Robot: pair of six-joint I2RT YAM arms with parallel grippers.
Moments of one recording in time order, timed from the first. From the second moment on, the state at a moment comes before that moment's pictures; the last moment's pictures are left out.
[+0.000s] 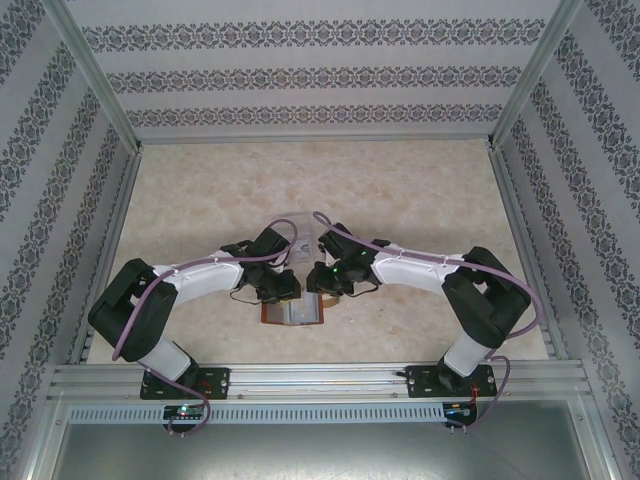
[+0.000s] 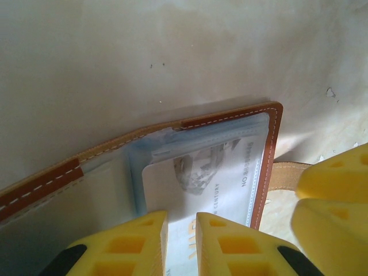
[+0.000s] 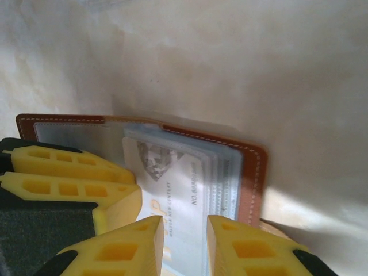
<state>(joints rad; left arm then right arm) -0.61 1.56 0.80 -0.45 0.39 -0.77 0.79 1.67 0.94 -0.35 -0.39 0.87</state>
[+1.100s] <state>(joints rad) -0.61 1.56 0.81 -0.50 0.34 -0.74 0.80 1.74 0.93 -0.32 -0.39 0.89</state>
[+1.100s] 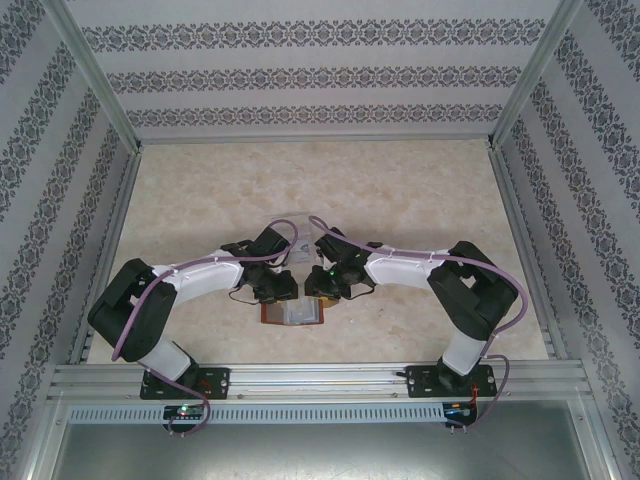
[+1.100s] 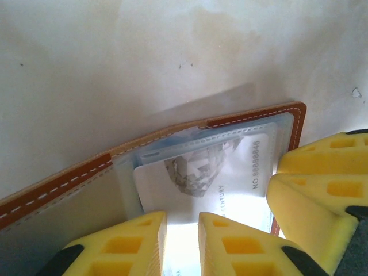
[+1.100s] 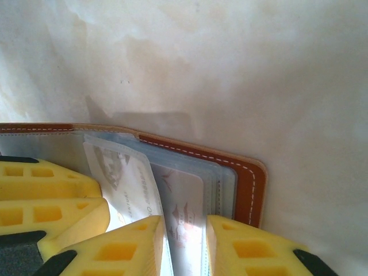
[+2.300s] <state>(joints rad) -0.61 1.57 0.82 -0.48 0.39 -0.75 0.80 1.74 0.93 -0.30 -0.41 0.89</state>
